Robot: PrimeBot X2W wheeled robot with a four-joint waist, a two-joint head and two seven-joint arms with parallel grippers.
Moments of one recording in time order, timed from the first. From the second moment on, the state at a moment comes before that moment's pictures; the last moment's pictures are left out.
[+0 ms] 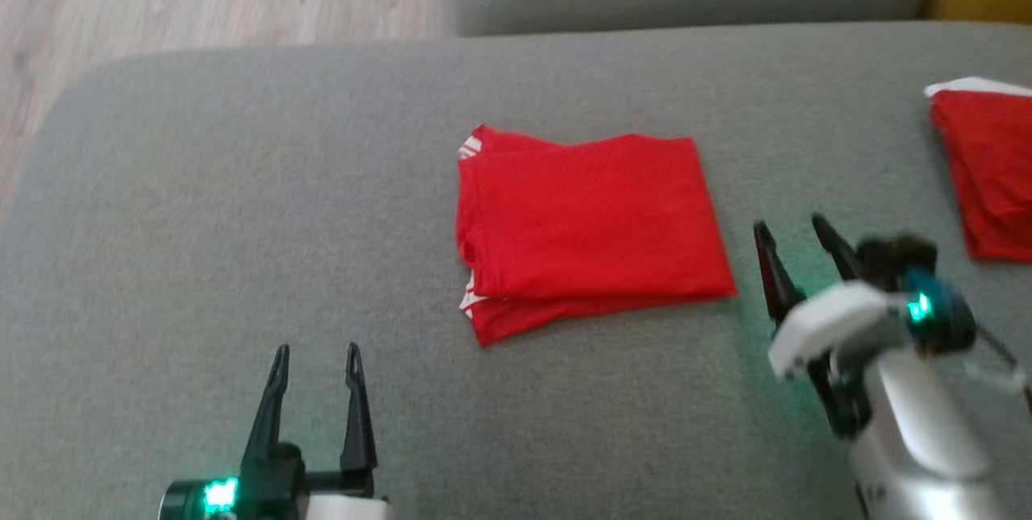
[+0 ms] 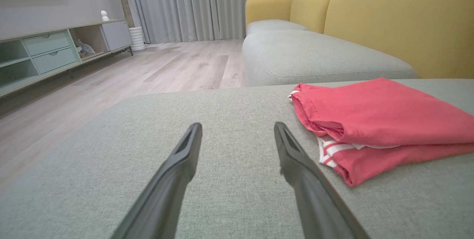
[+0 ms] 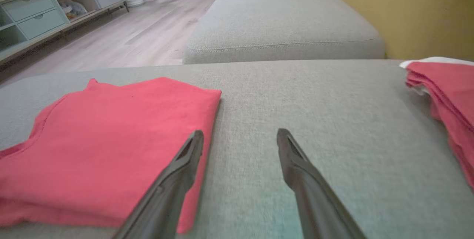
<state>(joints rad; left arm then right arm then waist) 0.11 0.06 -0.24 0.14 -0.09 0.20 -0.26 -0.31 -0.10 0.08 0.60 0.15 0.13 -0.09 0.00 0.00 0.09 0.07</state>
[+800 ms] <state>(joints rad) 0.04 0.06 -0.29 0.16 -0.09 0.23 -0.26 -0.62 -0.07 0.16 1.03 0.16 0.13 -0.06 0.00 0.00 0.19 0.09</state>
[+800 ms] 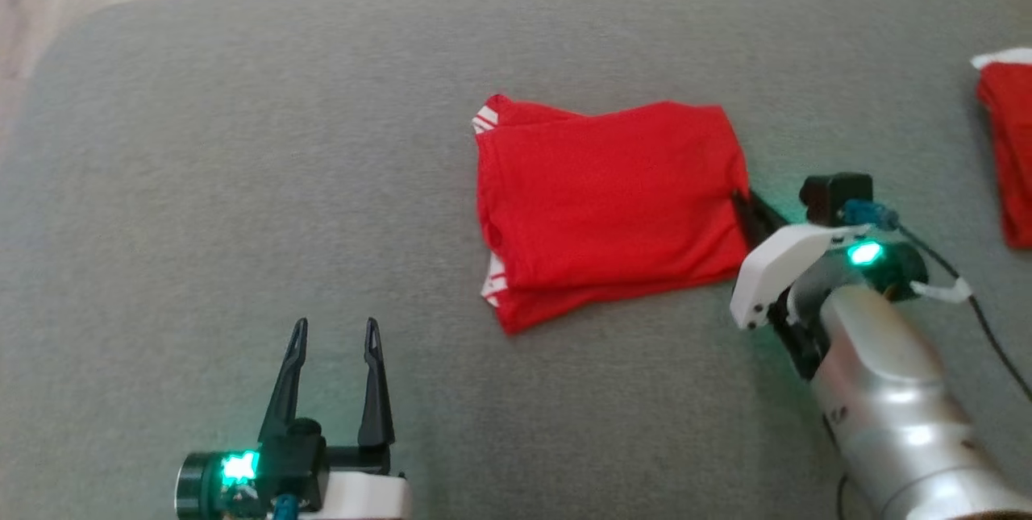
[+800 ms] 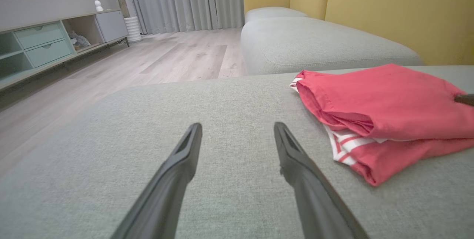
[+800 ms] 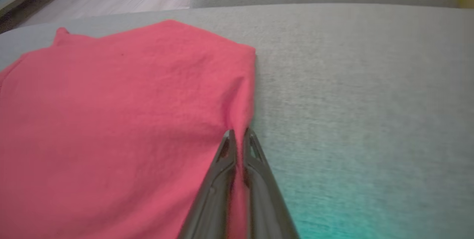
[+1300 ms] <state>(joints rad) -0.02 0.06 -0.27 0.13 -0.07 0.22 -0.26 -0.75 -0.24 -0.05 0.87 -0.03 0.13 -0.09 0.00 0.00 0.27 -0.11</state>
